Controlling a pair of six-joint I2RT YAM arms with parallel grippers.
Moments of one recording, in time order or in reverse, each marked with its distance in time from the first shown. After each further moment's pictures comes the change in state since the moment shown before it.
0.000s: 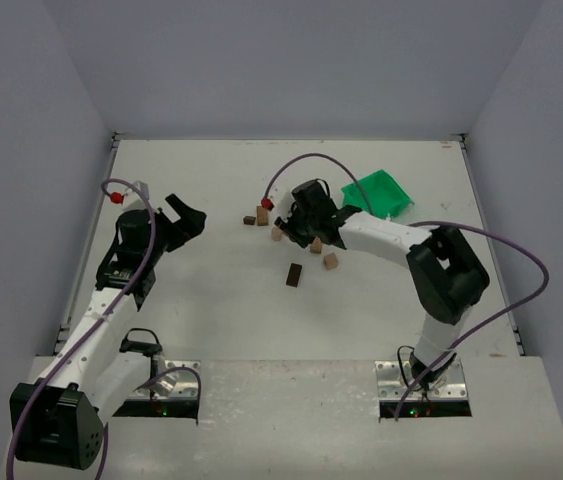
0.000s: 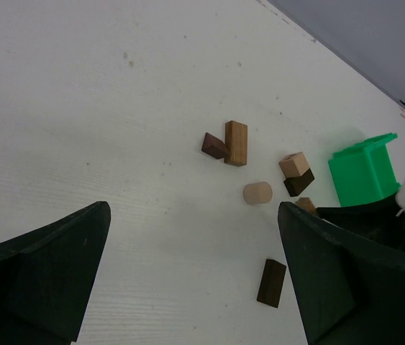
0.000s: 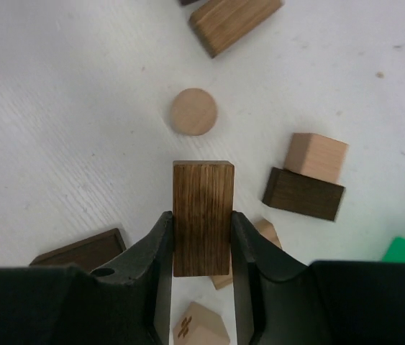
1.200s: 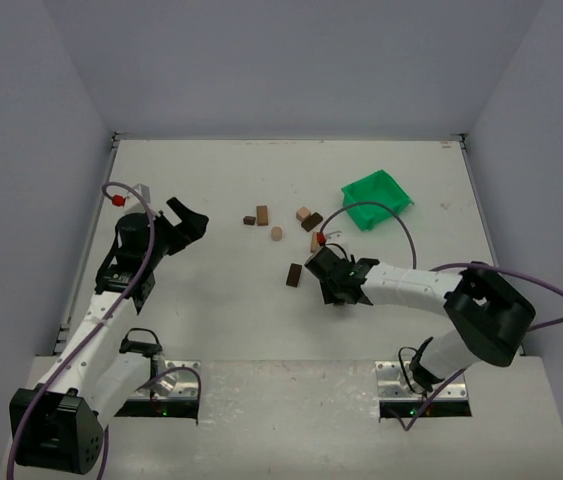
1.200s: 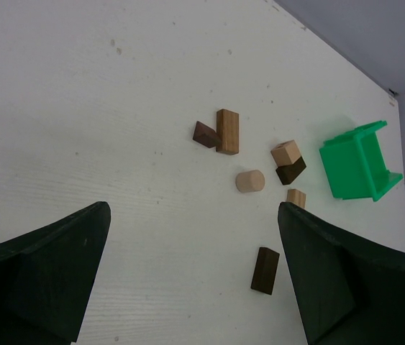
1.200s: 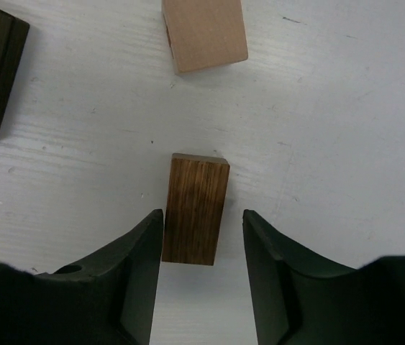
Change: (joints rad) left arm 0.000 -0.028 -0.019 -0.010 0.040 -0.011; right arm 0.204 -0.328 -0.474 -0.200 0.499 0.941
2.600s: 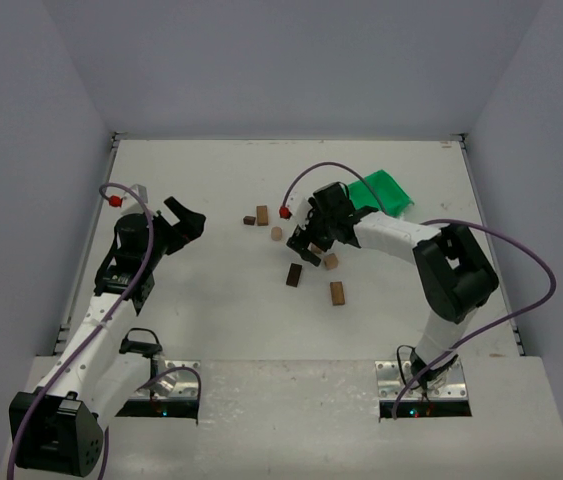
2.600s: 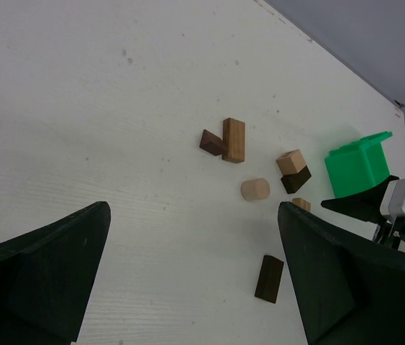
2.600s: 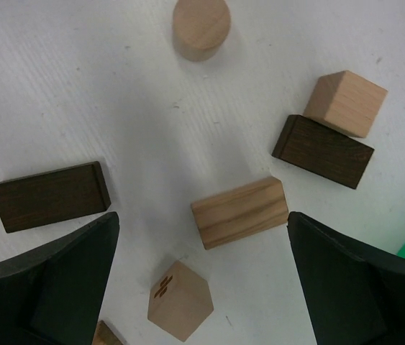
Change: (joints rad) left arm 0.000 -0.015 0.000 -0.004 -0.037 0.002; right arm -0.315 0.289 0.376 0.163 -0.651 -1.070
